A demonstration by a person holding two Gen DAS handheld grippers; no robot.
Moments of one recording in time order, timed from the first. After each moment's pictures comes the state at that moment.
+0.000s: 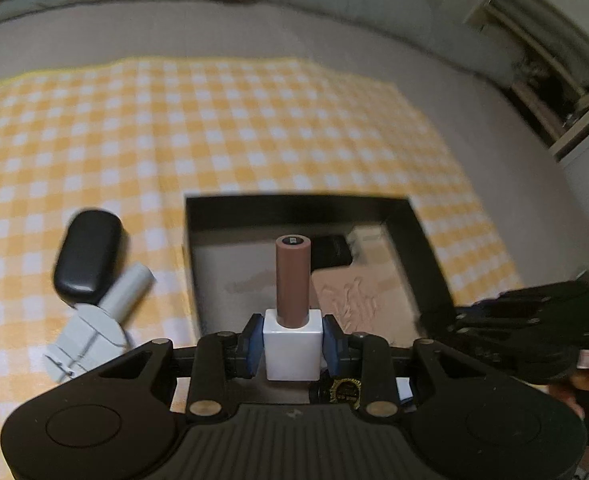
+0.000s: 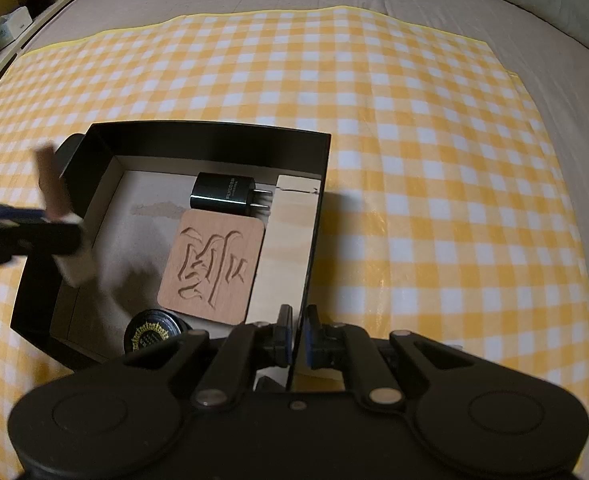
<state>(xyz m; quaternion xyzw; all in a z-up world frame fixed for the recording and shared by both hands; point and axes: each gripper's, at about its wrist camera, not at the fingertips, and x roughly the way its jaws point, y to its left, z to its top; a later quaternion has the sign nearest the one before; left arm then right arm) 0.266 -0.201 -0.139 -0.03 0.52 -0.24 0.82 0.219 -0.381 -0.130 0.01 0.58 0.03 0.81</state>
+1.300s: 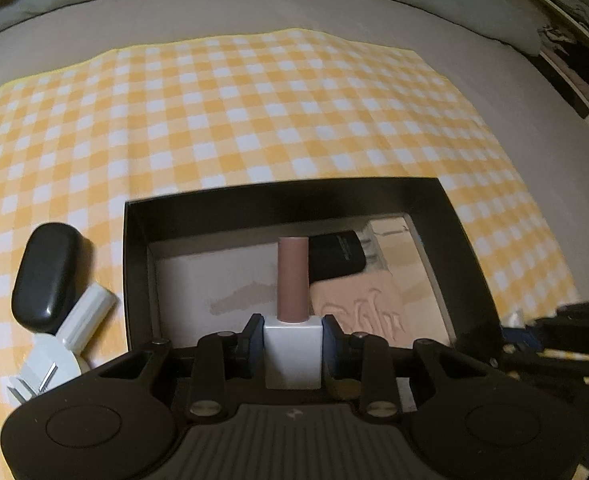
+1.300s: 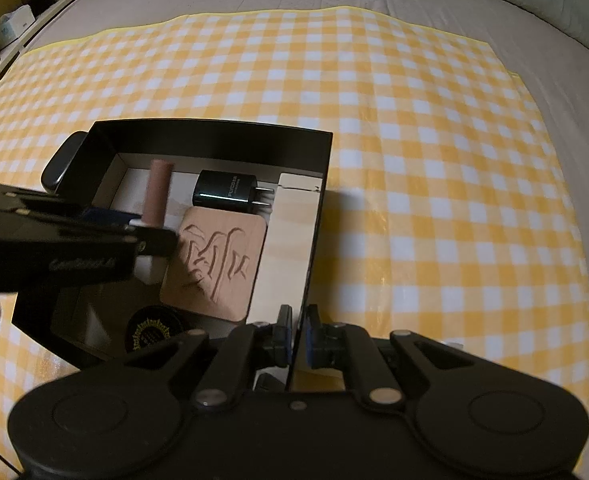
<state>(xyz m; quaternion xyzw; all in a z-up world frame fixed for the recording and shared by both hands) 0.295 -0.254 -0.182 0.03 0.54 -0.21 0.81 0.219 -0.382 -0.131 0.00 0.58 0.03 0.81</state>
